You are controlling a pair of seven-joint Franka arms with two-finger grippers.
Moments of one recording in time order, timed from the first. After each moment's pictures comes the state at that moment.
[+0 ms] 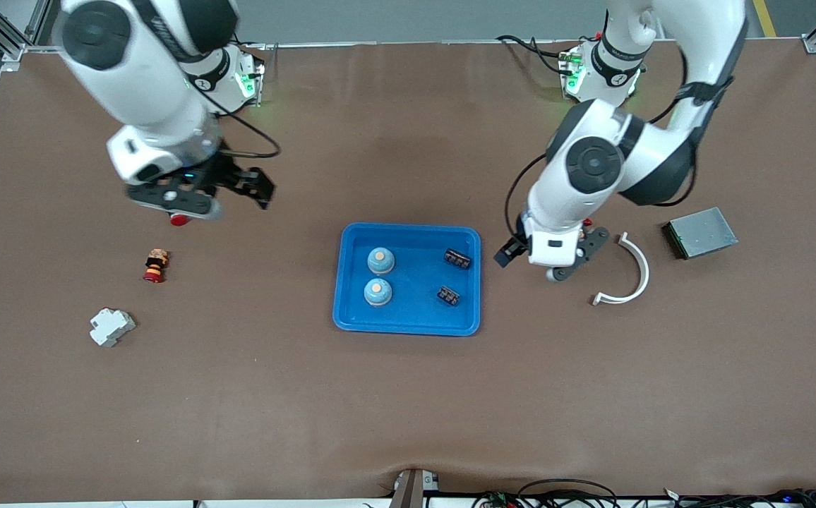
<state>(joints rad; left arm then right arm) -0.21 0.35 -0.37 -1.80 0.04 2.11 -1.36 0.34 0.06 0.16 -1.76 0.01 1.82 0.72</state>
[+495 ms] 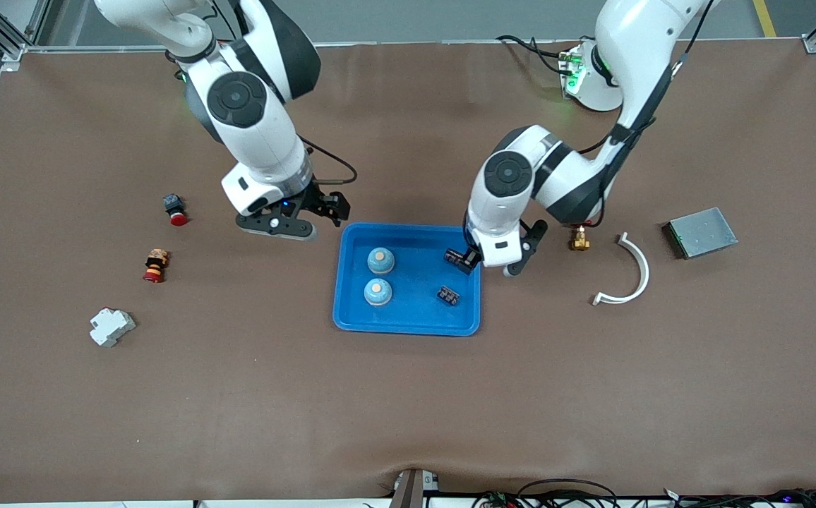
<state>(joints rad) -0.32 0.53 -0.37 -1.81 0.25 2.29 -1.80 0.45 0.22 0.16 -1.85 0.01 2.11 0.79</state>
